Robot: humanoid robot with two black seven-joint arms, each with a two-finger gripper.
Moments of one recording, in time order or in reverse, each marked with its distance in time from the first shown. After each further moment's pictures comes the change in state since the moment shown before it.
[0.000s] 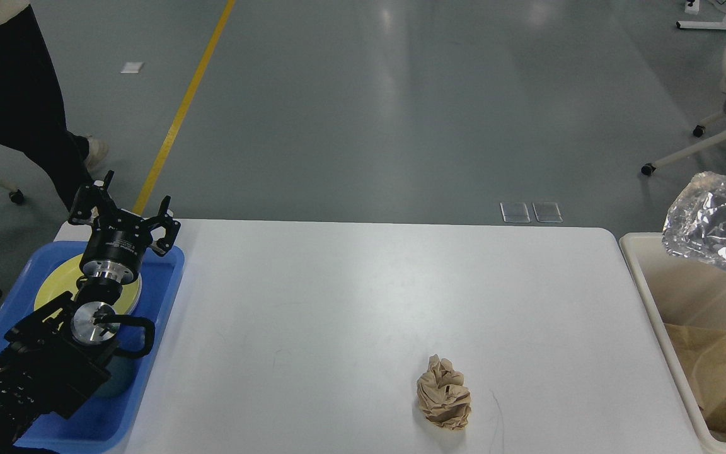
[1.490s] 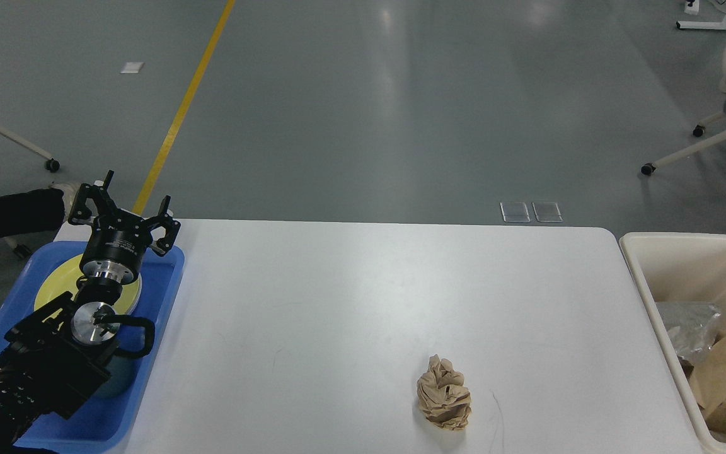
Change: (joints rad) left arm 0.000 0.000 0.000 0.000 0.000 0.000 0.000; right arm 0.578 -0.018 -0.231 0.281 -0.043 0.474 0.007
